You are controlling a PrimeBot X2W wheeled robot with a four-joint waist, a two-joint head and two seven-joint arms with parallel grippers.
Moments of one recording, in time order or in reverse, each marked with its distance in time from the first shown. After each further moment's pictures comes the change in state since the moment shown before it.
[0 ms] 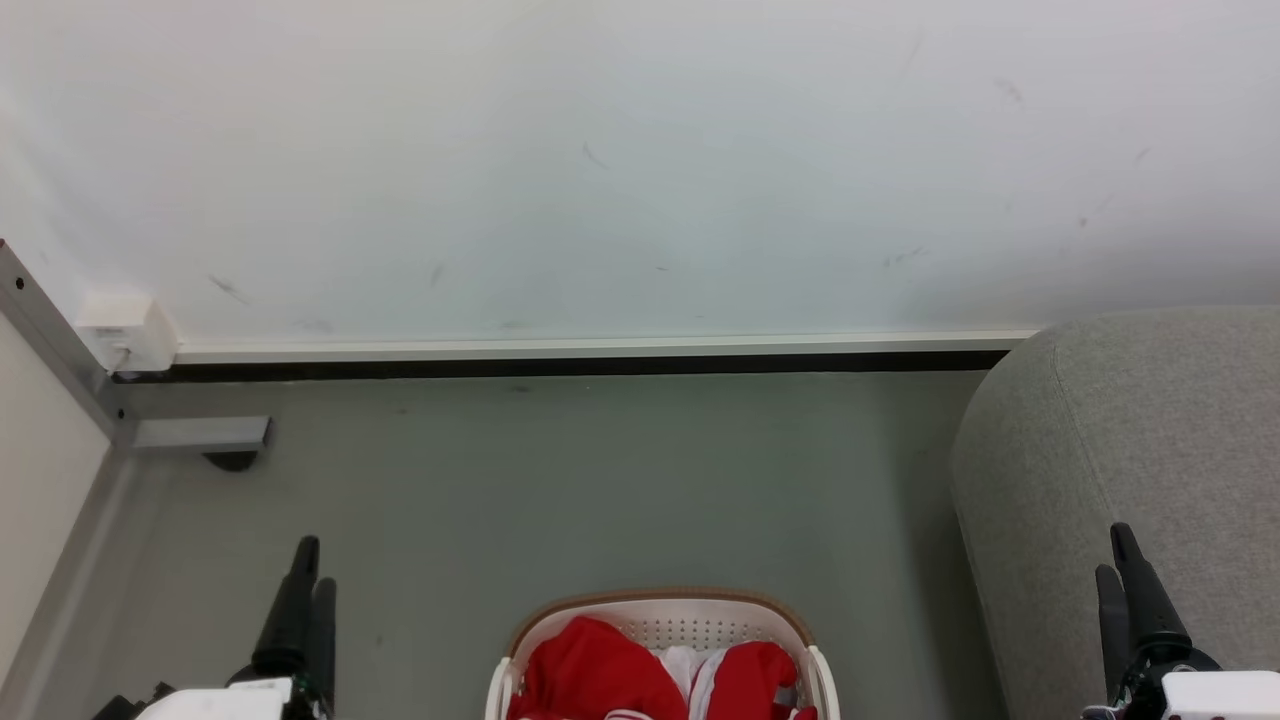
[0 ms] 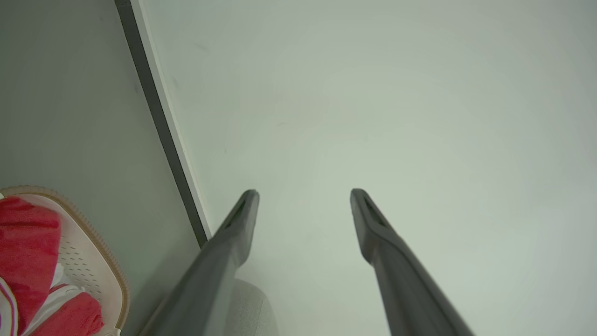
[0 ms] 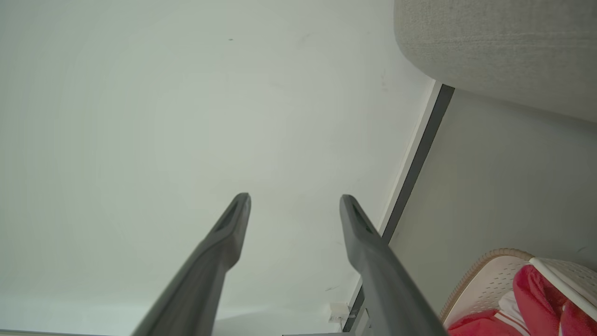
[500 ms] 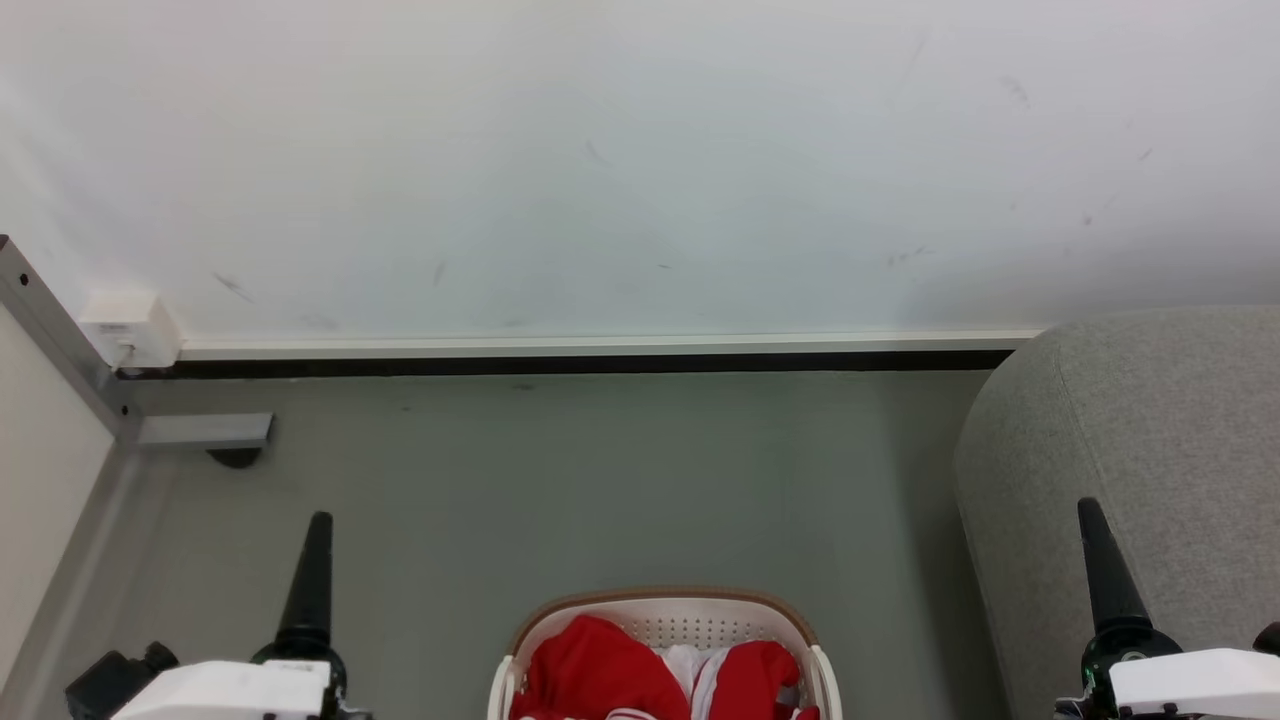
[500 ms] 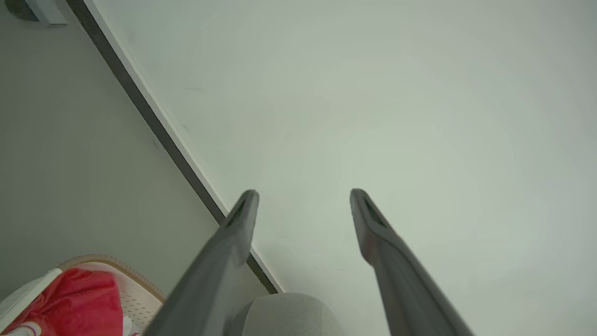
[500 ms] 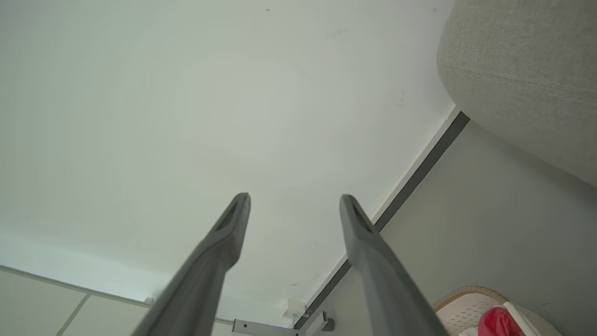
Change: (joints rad) left arm -0.008 0.001 -0.013 -0.061 0.318 0.030 -0.062; right arm -0.012 -0.009 0.068 -0.046 -0.245 0.000 -0.063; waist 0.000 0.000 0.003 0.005
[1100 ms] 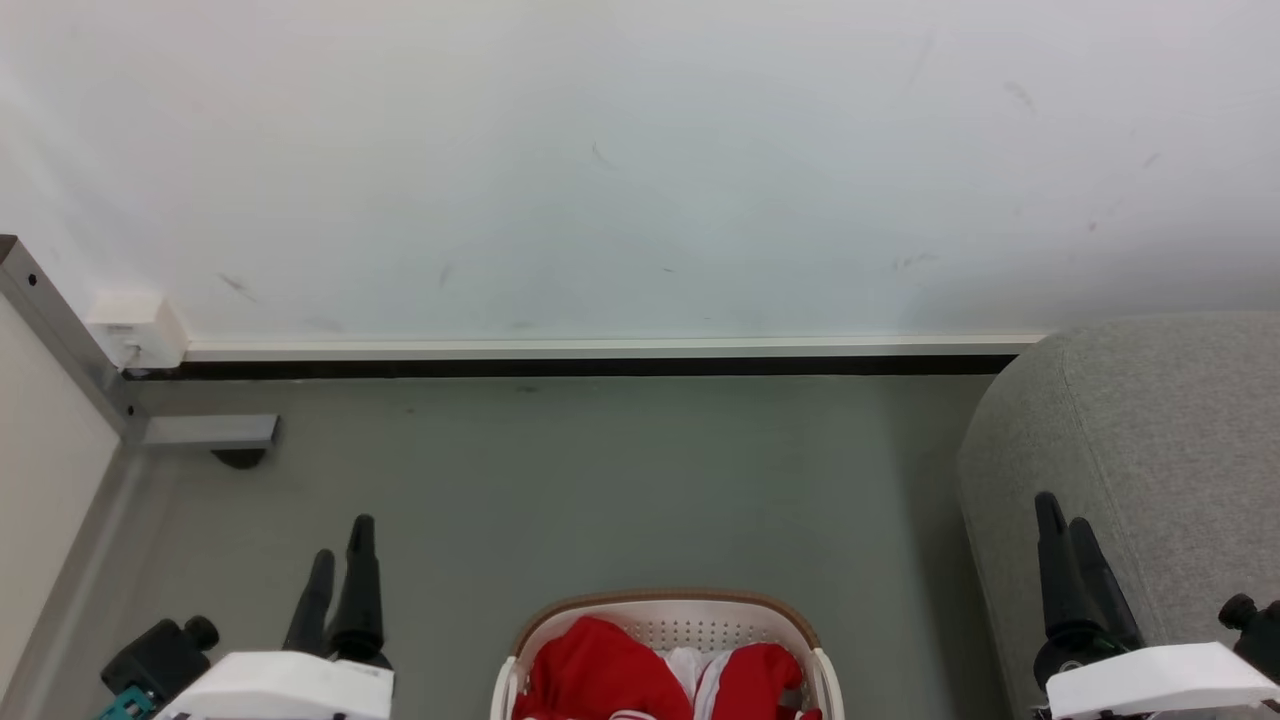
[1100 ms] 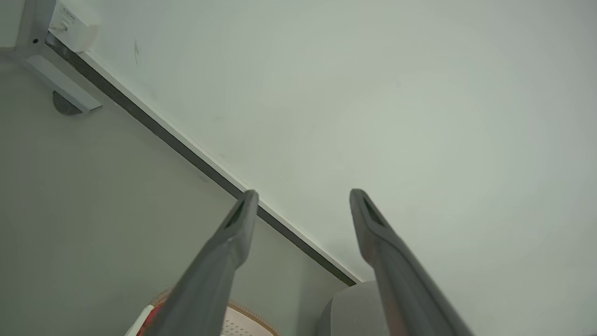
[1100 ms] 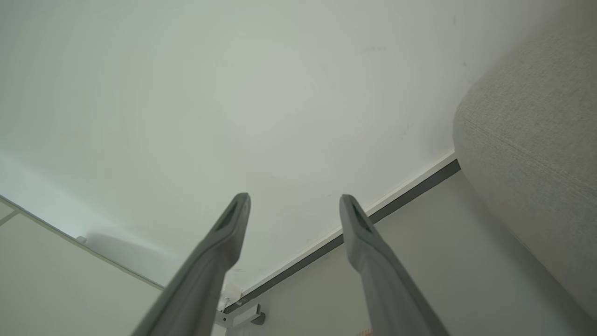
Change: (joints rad) left arm 0.000 0.001 -0.064 -0.007 0.358 0.060 -0.060; right arm -0.007 -0.001 0.043 -0.003 -0.343 0.000 -0.061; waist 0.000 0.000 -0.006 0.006
